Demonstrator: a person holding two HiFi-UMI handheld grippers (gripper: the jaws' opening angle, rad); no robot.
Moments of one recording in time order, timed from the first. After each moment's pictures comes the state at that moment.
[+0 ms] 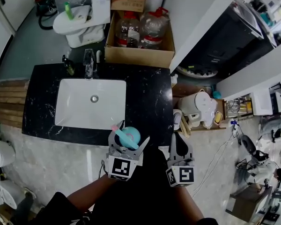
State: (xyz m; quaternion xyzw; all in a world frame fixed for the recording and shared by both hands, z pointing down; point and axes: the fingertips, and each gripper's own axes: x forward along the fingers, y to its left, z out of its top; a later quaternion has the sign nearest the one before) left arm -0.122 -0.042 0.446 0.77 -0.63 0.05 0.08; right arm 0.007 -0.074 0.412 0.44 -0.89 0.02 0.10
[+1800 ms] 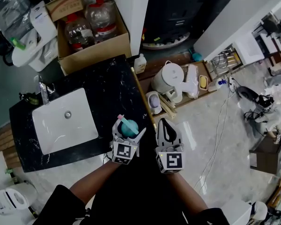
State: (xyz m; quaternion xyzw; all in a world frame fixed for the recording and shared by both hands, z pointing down) left arm 0.028 -0.119 0.583 0.87 -0.47 0.16 0.08; right arm 0.116 -0.121 0.474 0.56 -0.82 0.04 0.10
